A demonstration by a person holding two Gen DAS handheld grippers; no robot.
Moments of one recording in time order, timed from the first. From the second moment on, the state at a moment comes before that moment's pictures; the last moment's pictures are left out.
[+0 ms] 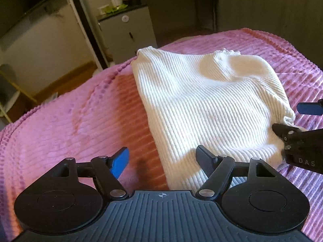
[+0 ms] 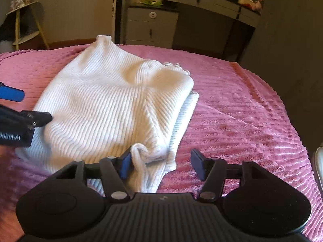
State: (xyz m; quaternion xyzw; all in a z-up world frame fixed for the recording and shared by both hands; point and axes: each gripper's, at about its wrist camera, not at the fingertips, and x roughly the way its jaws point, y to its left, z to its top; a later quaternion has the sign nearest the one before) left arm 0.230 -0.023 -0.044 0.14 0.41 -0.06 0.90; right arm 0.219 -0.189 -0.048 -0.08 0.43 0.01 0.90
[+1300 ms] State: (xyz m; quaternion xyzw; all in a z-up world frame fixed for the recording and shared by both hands) left arm 0.131 0.008 0.011 0.06 0.45 -0.01 0.89; right arm 0.100 -0.181 0.027 -0.04 0.48 -0.09 0.87
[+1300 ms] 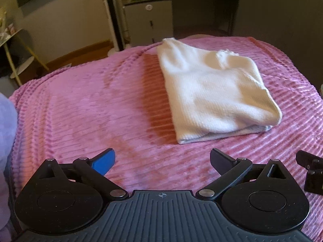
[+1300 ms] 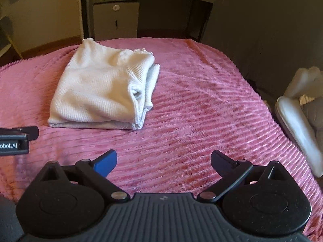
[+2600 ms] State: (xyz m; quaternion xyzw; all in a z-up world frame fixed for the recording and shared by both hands) left arm 0.129 0.017 0.021 0.09 0.47 0.01 0.88; right arm 0.123 -0.145 0.039 -0.06 0.52 -0.08 0.85
